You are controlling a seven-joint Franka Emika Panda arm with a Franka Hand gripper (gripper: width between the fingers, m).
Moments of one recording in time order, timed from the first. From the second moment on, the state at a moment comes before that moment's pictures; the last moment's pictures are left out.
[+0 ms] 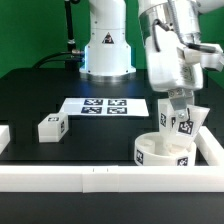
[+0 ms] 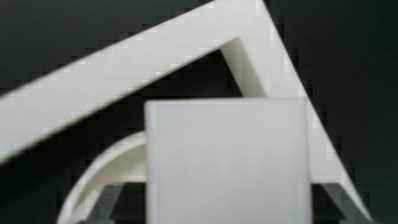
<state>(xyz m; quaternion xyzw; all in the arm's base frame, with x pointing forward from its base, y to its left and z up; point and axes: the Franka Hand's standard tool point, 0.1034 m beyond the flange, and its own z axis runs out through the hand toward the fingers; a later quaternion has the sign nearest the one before) 0.606 0.098 0.078 -0.46 0.86 -0.03 0.22</state>
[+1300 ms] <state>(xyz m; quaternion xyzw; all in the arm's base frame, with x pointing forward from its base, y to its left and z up) 0.608 0.092 0.137 -0.41 0.86 -0.15 0.27</state>
